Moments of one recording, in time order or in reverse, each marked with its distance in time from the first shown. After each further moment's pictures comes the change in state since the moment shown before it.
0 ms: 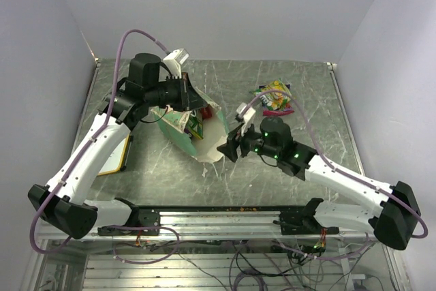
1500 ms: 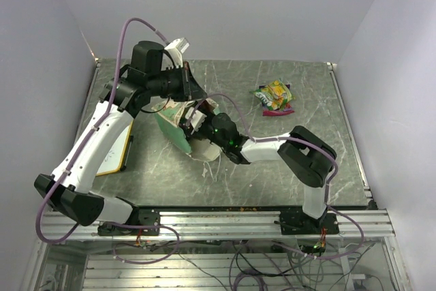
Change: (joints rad) left arm 0.000 0.103 0.185 -0.126 -0.064 -0.035; right arm 0.076 0.809 0.232 0.728 0.266 -0.558
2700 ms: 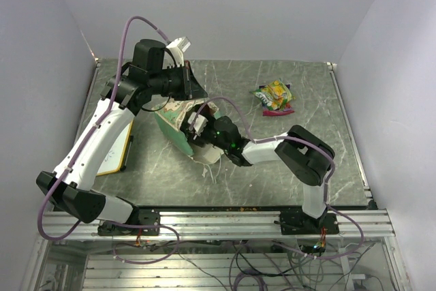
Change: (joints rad) left arm 0.000 0.024 0.029 -0.024 0.000 0.015; right arm -0.016 0.024 -0.048 0.031 -0.104 0.051
